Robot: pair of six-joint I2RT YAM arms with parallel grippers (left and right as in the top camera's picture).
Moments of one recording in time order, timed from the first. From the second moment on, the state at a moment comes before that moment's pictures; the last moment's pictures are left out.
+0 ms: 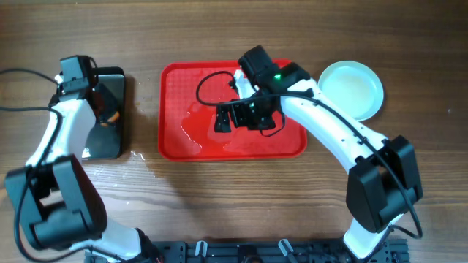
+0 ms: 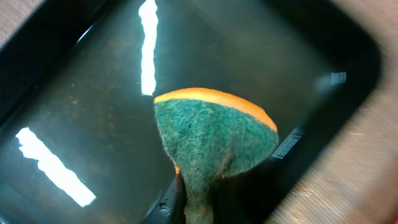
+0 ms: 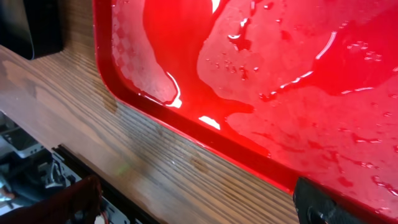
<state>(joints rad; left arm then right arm) 0.26 1.74 1.12 -0.52 -0.19 -0.44 0.57 1.89 1.50 -0.96 -0.47 0.36</state>
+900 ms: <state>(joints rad) 0.34 1.85 1.12 -0.45 -0.03 -0.42 0.59 1.89 1.50 -0.93 -0.45 0.40</state>
